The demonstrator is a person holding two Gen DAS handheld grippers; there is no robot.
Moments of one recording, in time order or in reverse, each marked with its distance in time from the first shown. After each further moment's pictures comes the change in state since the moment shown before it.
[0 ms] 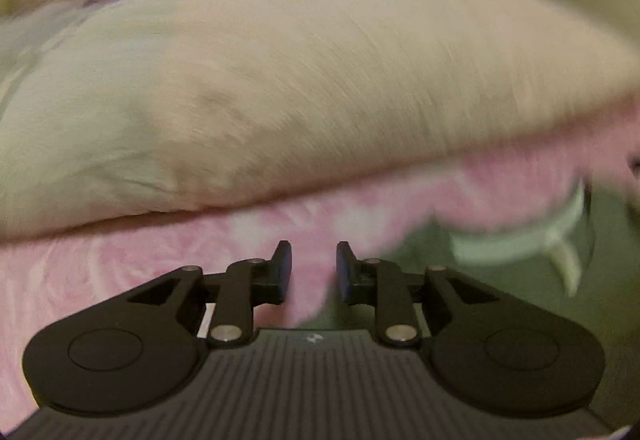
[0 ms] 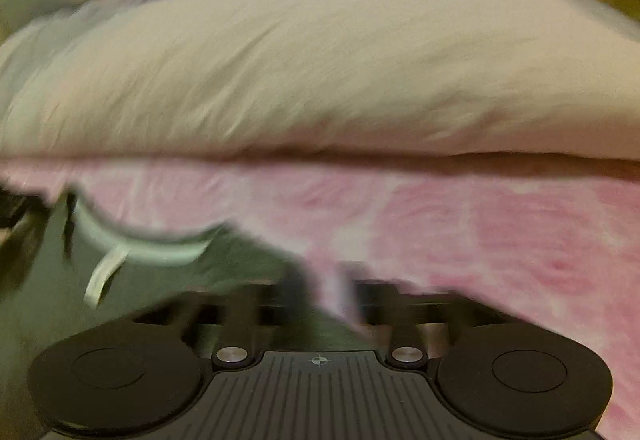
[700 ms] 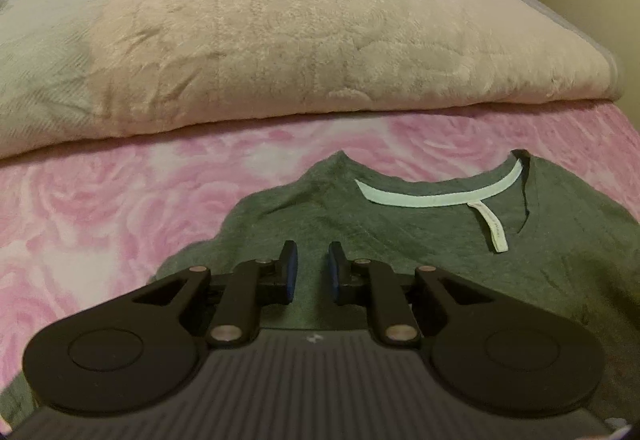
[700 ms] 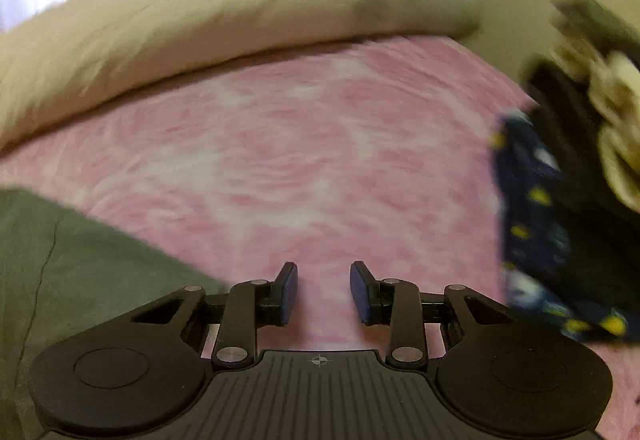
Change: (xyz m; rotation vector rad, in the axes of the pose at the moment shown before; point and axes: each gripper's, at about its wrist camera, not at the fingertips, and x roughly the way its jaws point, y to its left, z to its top) left arm 0.002 -0.037 -0.040 0.005 0.115 -0.121; right arm -0.139 -0.113 -0.094 0.315 0.079 -0.445
